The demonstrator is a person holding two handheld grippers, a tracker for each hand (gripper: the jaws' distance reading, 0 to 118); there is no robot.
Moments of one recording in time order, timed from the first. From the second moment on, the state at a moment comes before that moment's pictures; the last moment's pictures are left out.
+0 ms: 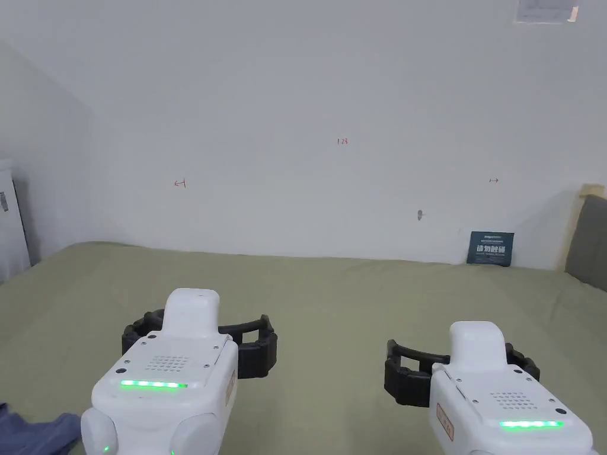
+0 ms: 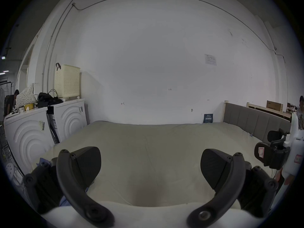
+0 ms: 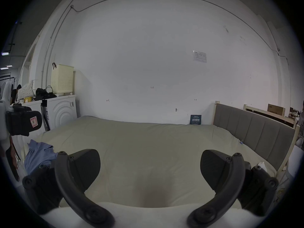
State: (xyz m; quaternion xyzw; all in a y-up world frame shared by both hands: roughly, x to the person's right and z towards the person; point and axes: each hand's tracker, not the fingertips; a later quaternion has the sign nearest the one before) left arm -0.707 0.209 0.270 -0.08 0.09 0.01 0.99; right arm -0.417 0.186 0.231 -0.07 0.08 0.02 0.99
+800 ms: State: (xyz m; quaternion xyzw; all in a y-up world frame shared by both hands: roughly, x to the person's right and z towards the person) left arm -0.709 0.209 0.270 -0.10 0.08 0.00 0.99; right arm -0.409 0.183 0.235 -0.07 0.05 0.03 1.00
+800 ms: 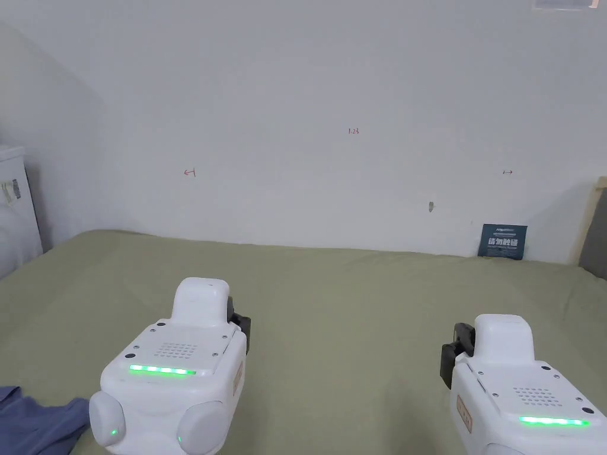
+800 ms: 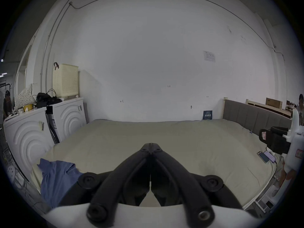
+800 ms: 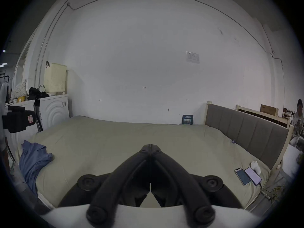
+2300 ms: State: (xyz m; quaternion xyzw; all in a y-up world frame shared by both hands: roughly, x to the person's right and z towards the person) left arm -1.038 0.098 0.369 -0.27 0.36 0.15 0.88; right arm -0.717 0.125 0.224 -0.15 0.37 0.05 0.92
